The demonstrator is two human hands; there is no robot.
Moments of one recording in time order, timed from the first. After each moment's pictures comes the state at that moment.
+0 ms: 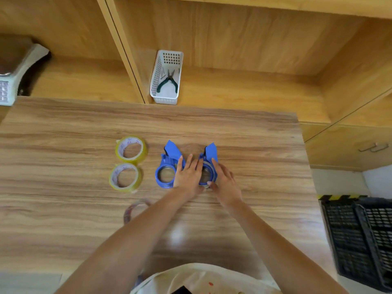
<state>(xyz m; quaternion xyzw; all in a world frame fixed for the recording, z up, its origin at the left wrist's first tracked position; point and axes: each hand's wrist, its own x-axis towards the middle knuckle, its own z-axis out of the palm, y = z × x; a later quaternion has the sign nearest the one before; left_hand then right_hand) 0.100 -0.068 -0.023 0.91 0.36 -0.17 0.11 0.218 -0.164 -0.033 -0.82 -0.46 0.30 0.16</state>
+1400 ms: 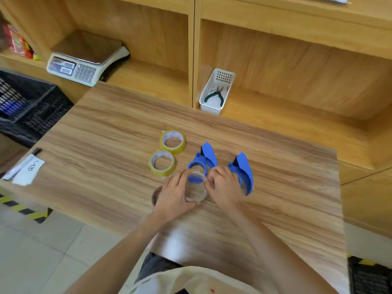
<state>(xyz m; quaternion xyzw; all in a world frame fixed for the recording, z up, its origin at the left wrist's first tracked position) -0.042 -0.128 0.005 0.81 0.51 0.18 0.23 0.141 -0.141 0.020 -0.72 -0.67 0.14 0.13</state>
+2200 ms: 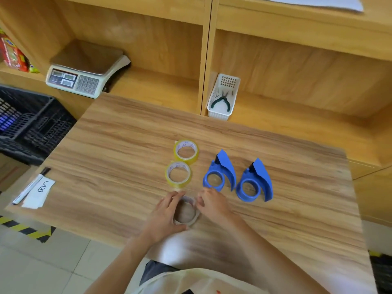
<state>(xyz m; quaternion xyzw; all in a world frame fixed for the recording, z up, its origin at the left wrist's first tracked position) -0.155 -0.104 -0.026 0.82 0.46 0.06 0.34 0.048 -0.119 0.021 -0.68 -0.67 0.30 0.04</state>
